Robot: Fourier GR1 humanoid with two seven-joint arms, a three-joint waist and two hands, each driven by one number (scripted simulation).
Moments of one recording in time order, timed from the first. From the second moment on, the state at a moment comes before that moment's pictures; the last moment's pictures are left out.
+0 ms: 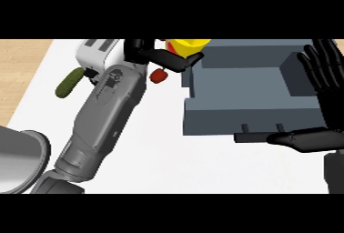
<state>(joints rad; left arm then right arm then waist) -1.04 0.00 0.03 -0.79 0.14 0.16 -0.43 -0.27 -0.21 -0.17 -1.83 -0.11 0.20 0.10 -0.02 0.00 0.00</state>
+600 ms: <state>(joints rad) -1.32 0.00 -0.12 -0.44 0.23 0.34 -0.27 -0.32 -0.21 -0.16 -1.80 -0.12 0.21 0.09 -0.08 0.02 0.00</state>
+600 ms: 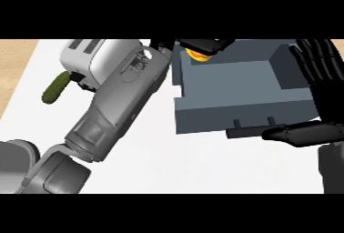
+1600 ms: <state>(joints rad) -1.28 0.00 -0.30 -0.34 0.41 0.25 -0.30 -0.40 -0.18 -0.04 -1.78 -0.22 0.34 0.08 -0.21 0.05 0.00</state>
